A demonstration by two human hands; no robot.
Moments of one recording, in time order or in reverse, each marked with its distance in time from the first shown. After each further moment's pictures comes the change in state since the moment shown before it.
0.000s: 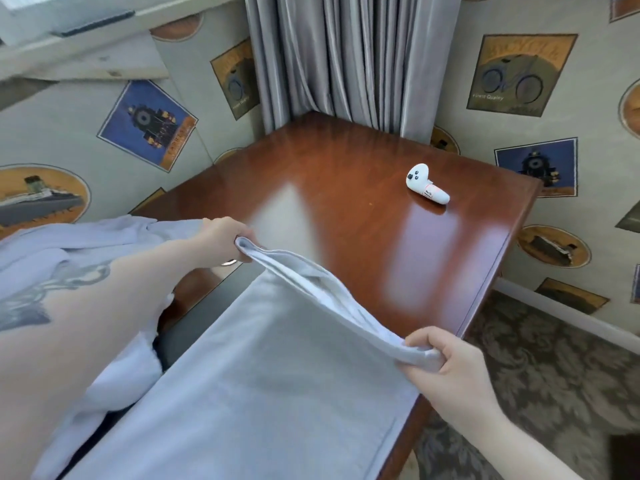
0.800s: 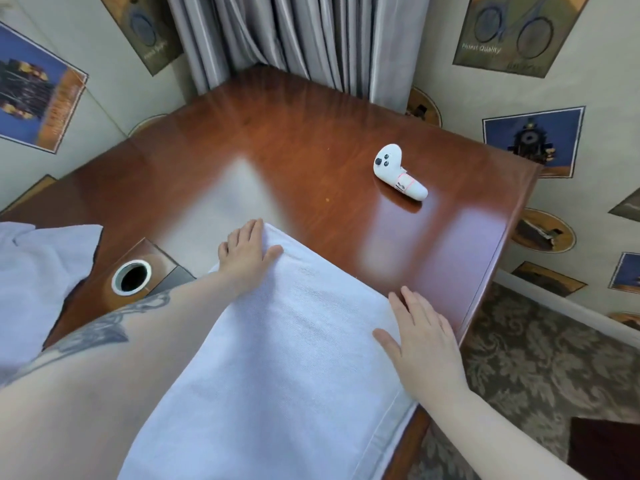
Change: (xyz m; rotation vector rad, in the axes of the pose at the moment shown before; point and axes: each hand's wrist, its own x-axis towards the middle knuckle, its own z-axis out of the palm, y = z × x) left_hand 0.164 0.074 0.165 -0.067 0.051 -0.139; right_hand 0.134 0.125 0.005 -0.888 -0.271 0.136
